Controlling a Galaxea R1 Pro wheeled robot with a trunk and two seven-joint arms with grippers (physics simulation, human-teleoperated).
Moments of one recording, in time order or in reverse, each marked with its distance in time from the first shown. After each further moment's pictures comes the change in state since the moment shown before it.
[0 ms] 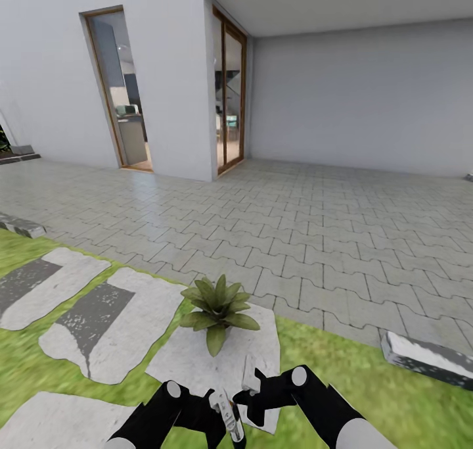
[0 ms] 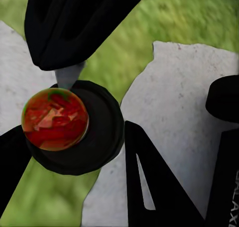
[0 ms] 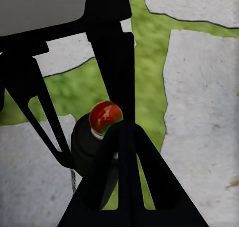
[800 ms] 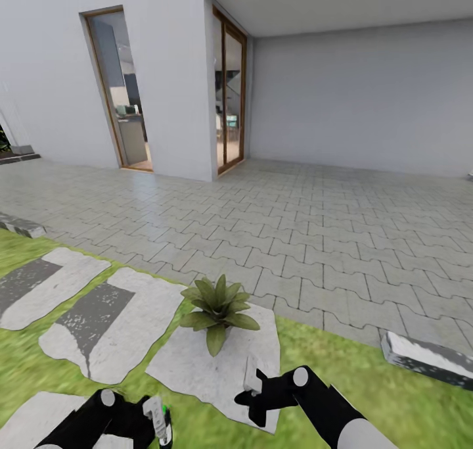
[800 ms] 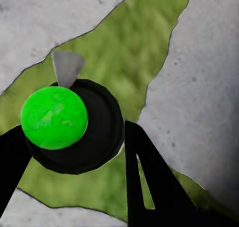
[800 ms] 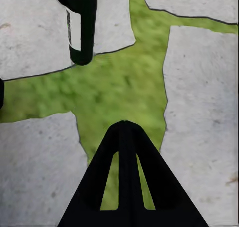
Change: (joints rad) left arm 0.015 0.293 0.008 0.024 0.000 -0.076 -0.003; right arm 0.000 -0.006 -0.004 0.007 0.002 -0.002 -0.001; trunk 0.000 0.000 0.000
